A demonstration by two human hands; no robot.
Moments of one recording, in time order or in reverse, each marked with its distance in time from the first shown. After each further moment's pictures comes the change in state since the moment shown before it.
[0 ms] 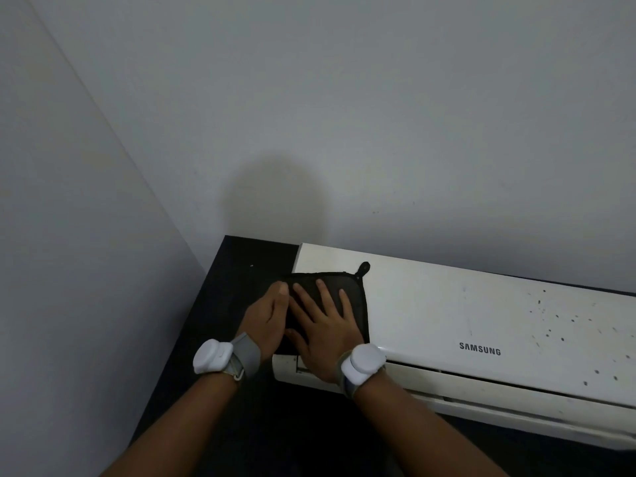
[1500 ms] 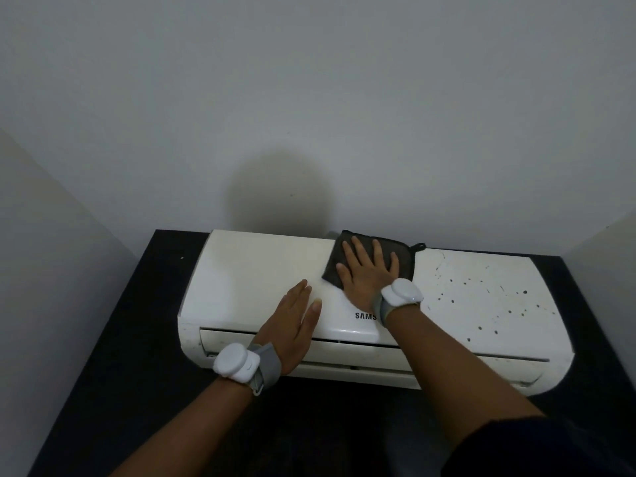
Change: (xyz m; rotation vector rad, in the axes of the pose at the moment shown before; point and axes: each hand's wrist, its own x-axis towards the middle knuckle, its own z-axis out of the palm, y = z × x) left_hand -0.042 0.063 0.180 0.386 -0.263 0.156; right_hand -0.054 0.231 -0.041 0.027 -0.150 0.469
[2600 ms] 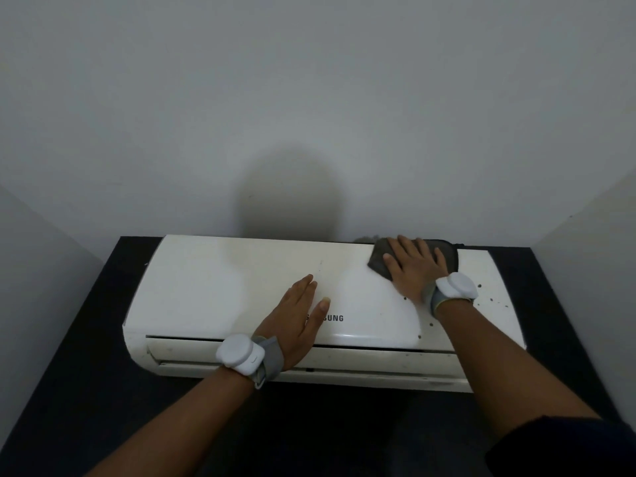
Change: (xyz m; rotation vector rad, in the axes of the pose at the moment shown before) left_hand 0.030 0.061 0.055 0.159 -0.051 0.113; right_hand -0.012 0.168 -0.041 0.011 -0.036 0.119
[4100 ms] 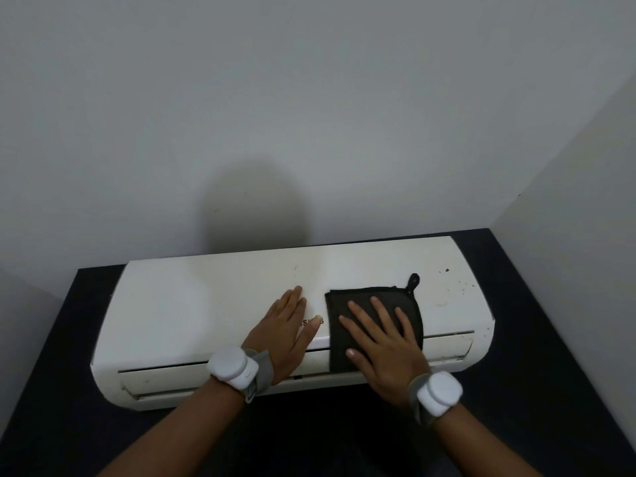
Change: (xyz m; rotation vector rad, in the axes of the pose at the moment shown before) left_hand 0.016 -0.011 0.014 0.300 -0.132 0.127; right_hand -0.153 -0.030 0.052 -0.133 0.196 -0.279
